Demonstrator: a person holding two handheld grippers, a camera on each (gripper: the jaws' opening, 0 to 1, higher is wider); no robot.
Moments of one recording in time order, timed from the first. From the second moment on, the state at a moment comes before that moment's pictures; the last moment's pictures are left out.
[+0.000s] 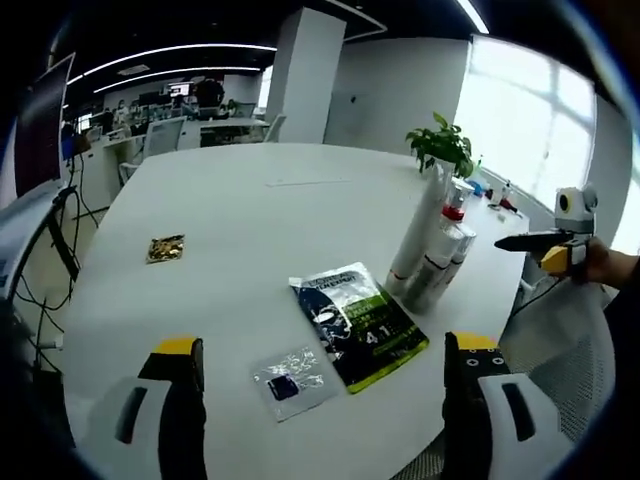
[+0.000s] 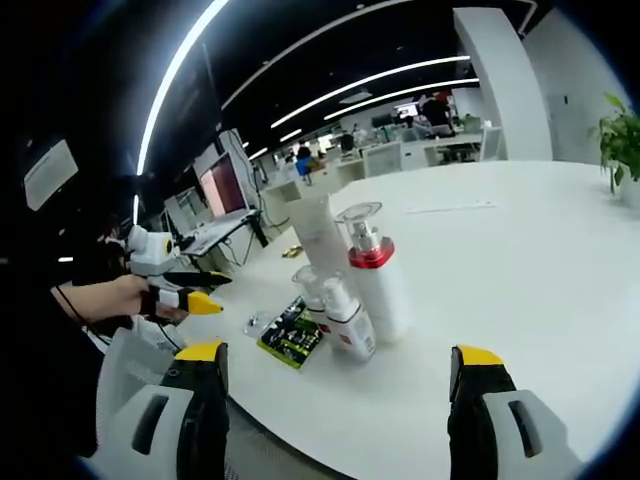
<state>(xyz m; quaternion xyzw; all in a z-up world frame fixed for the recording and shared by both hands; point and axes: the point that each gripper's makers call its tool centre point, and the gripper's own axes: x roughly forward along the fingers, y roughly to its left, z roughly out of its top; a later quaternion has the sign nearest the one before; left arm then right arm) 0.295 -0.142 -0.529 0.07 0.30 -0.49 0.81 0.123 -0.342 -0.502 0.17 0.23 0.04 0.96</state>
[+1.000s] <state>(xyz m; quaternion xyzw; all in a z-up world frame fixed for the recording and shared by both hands) 0.413 -0.143 -0.547 0.10 0.33 -0.41 0.84 0.128 -0.349 -0.519 0.19 0.26 0.03 0.95</state>
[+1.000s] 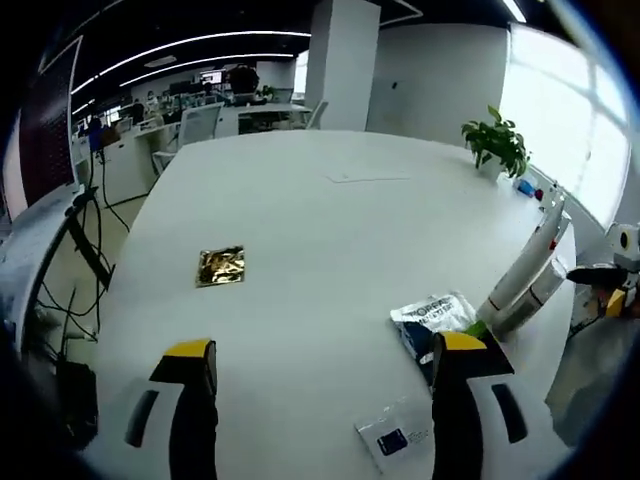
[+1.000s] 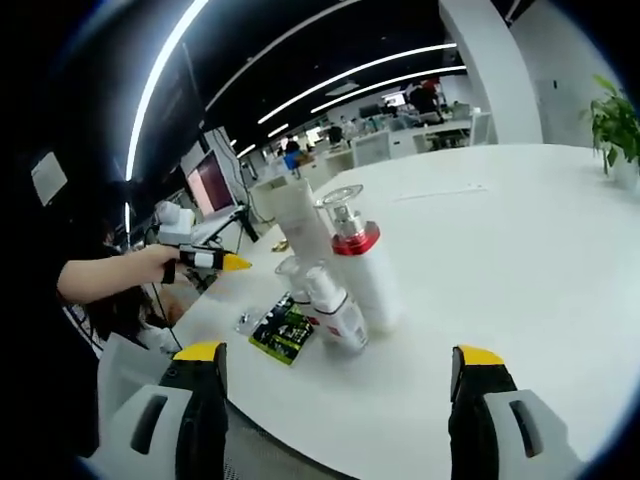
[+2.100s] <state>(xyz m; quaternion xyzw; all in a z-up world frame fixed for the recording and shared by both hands) 0.527 -0.144 -0.576 0.12 0.36 -0.29 0.88 0.125 -0.353 -0.528 0.20 0.27 0.01 0.94</state>
